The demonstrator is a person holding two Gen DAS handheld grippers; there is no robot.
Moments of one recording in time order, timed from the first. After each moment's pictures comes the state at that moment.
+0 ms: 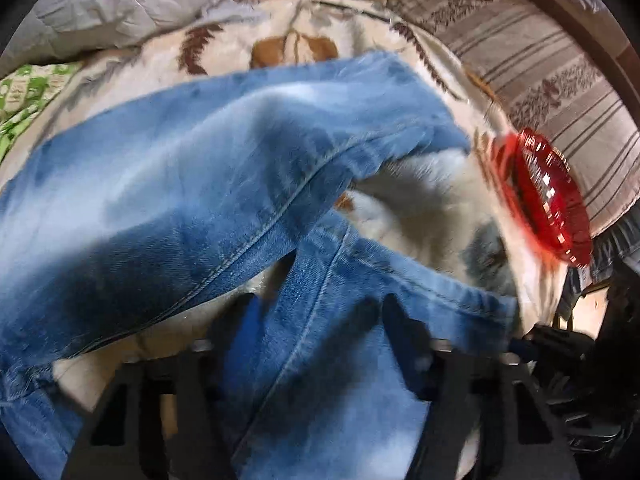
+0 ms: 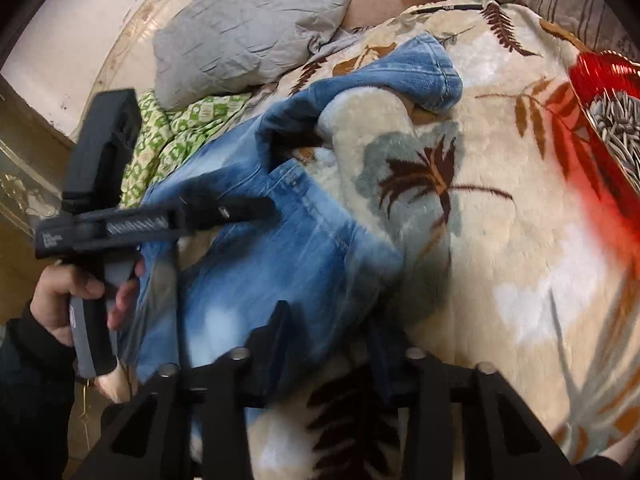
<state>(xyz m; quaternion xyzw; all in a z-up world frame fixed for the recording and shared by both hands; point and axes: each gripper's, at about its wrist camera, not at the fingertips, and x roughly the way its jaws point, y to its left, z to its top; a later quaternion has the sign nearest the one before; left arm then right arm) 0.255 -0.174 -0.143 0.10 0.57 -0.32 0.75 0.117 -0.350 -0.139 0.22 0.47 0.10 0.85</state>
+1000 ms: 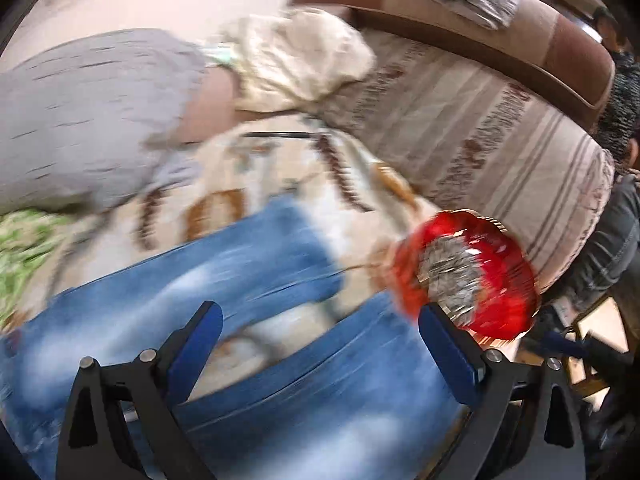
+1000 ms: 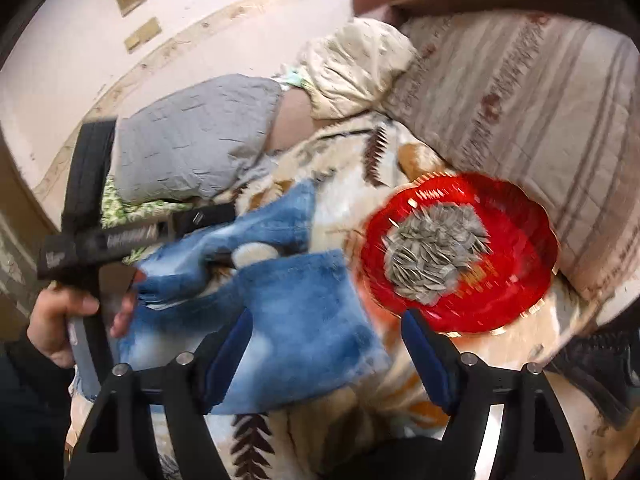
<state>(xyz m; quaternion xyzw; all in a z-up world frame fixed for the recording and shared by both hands) 0.205 -0.229 -0.027 0.10 0.40 -0.35 0.84 0.027 -0.436 -0.023 0.18 0.35 -0.05 0.92</state>
